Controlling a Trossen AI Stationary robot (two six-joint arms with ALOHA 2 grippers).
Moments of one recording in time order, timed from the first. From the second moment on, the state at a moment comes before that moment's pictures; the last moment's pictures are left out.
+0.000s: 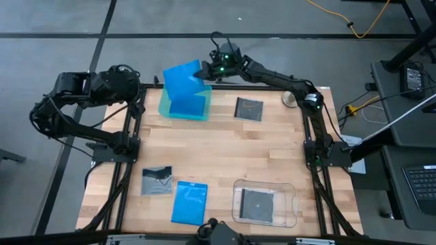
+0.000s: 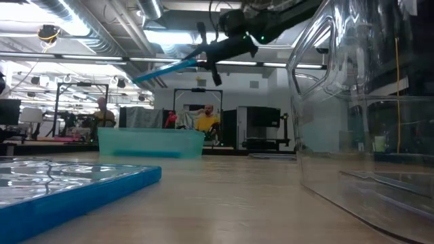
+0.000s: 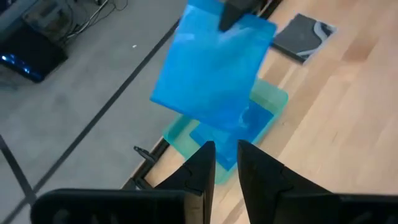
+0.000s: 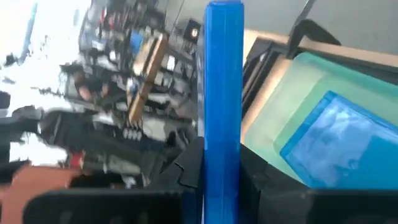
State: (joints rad) left arm 0.17 1.02 1.69 -1.52 -0.53 -0.22; right arm -0.54 2.14 1.94 -0.12 -0.49 0.97
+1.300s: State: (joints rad) left arm 0.16 0.82 1.49 -1.47 -0.50 -0.16; right arm -0.41 2.29 1.94 -0.27 -0.07 1.12
